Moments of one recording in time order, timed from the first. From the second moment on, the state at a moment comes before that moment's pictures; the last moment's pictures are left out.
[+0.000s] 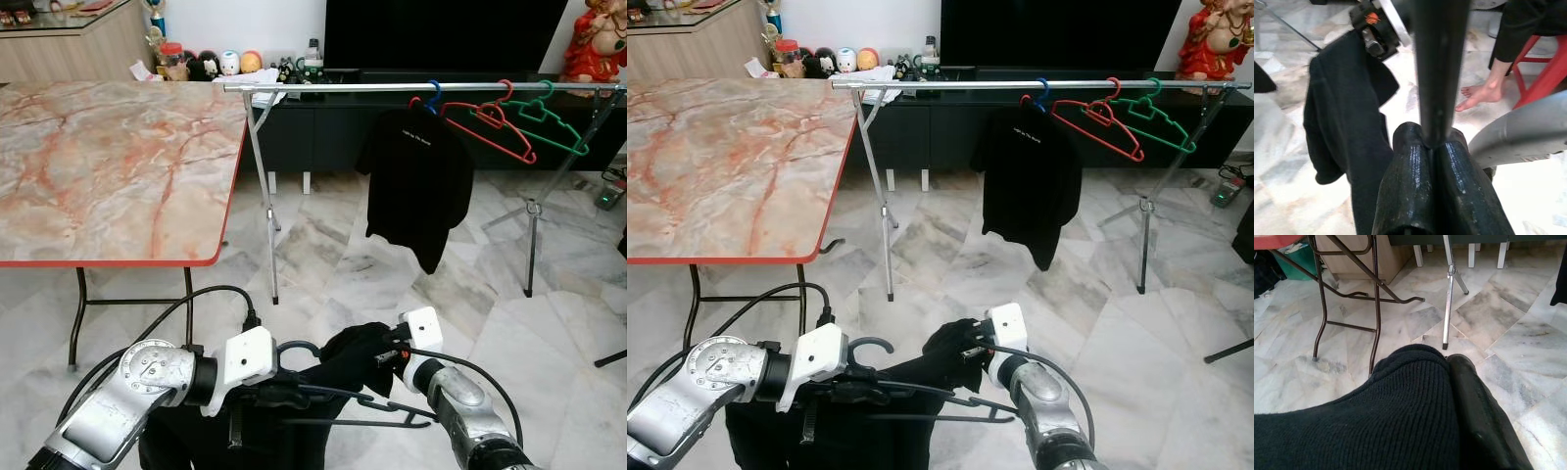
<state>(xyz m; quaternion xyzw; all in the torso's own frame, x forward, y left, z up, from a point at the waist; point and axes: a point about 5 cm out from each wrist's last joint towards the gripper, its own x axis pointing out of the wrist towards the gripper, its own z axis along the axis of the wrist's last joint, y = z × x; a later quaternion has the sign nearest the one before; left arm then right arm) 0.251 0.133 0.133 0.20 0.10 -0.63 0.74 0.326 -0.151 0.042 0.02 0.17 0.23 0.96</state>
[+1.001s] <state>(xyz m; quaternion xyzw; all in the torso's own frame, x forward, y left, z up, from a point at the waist) 0.251 0.150 0.145 0.03 0.02 -0.63 0.78 0.320 -0.174 0.040 0.09 0.14 0.20 0.97</state>
